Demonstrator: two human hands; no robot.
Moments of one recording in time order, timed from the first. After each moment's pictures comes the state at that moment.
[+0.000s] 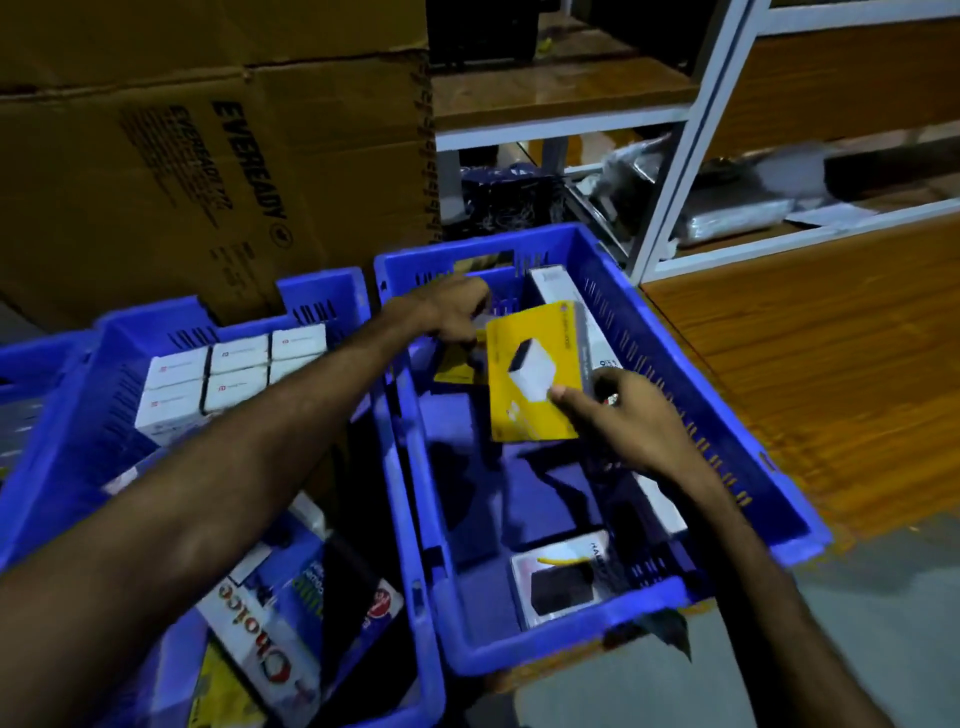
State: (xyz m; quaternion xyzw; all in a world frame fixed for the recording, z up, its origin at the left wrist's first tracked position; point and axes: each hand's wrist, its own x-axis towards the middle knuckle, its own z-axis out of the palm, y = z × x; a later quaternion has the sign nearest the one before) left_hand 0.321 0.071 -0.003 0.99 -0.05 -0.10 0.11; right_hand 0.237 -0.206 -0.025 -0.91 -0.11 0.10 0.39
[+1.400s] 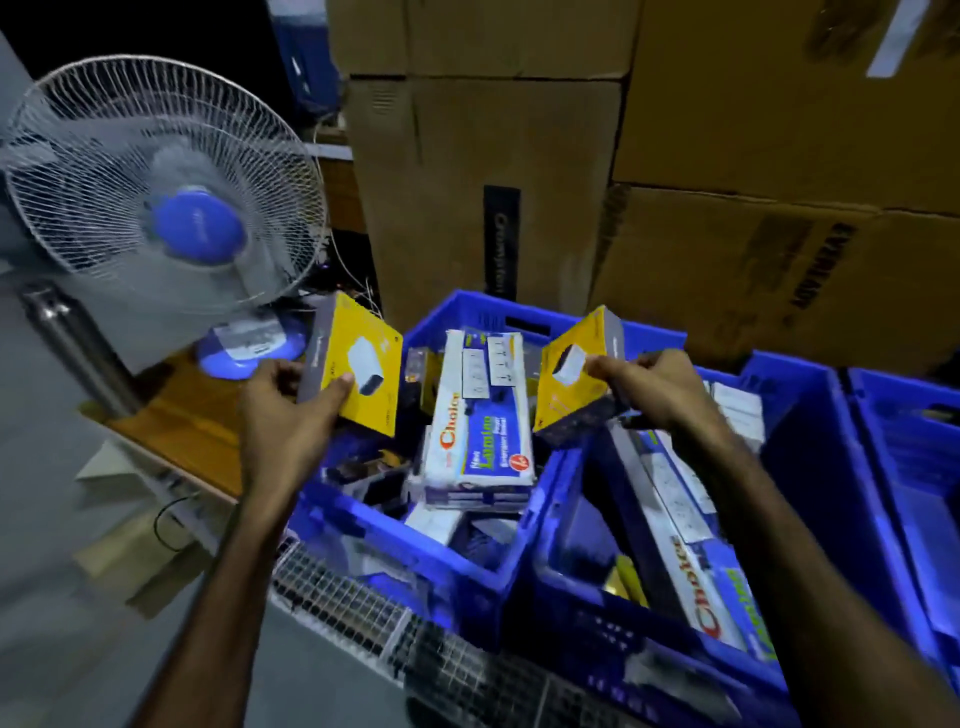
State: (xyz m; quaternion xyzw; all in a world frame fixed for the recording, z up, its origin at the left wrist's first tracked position) left_hand -0.326 0.314 0.040 0.61 0.51 0.53 0.30; right_hand -0.004 0.167 0.075 -0.80 -0.30 0.22 0.47
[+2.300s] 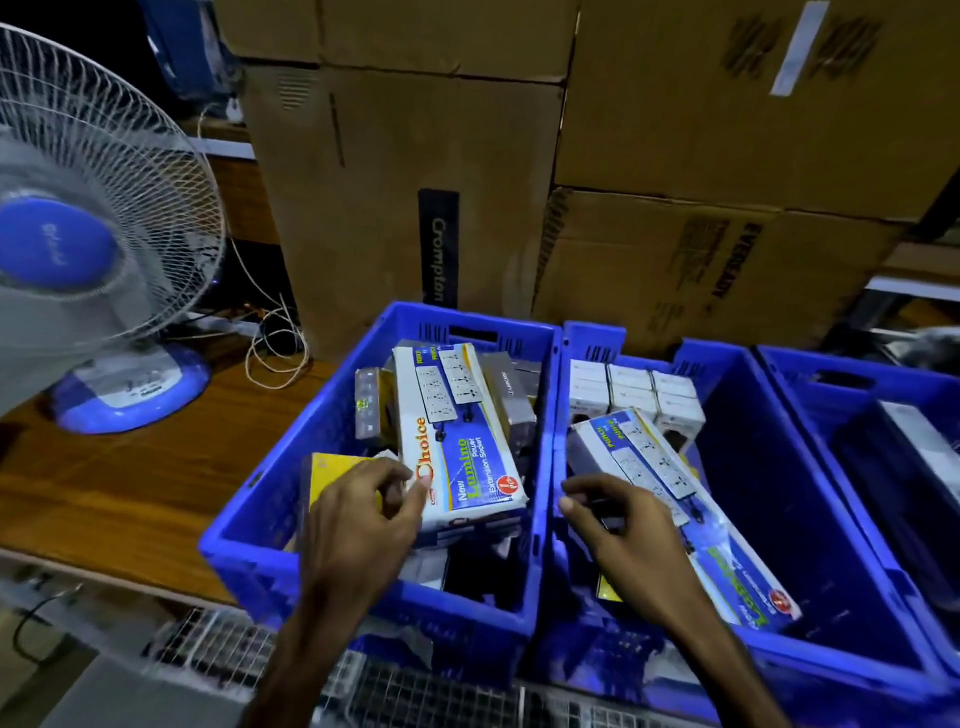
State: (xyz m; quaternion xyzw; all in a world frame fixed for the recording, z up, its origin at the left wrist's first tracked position) left_hand -0.295 0.292 -0.014 0.80 0.41 0.35 0.25; right_hand -0.111 0.102 -0.001 -0.80 -0.35 0.14 0.47
